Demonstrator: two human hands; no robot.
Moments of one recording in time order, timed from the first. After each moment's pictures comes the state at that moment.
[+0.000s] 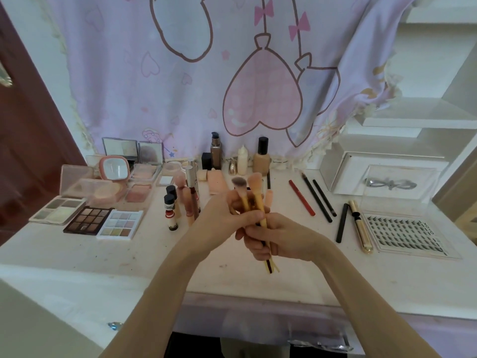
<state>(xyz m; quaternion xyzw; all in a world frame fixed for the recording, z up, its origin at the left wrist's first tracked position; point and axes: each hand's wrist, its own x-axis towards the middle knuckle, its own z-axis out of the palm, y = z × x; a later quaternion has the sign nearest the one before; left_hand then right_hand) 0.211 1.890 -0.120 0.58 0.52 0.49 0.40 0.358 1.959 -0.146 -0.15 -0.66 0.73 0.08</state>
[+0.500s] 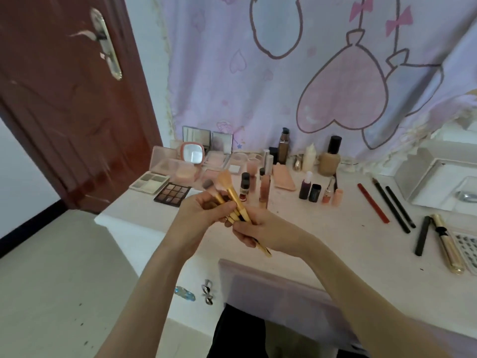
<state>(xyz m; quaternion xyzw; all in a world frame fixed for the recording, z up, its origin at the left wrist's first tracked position) 0.106 1.799 -0.138 0.38 0.55 0.64 0.37 0.239 1.891 -0.142 -0.18 -0.81 0.56 0.07</state>
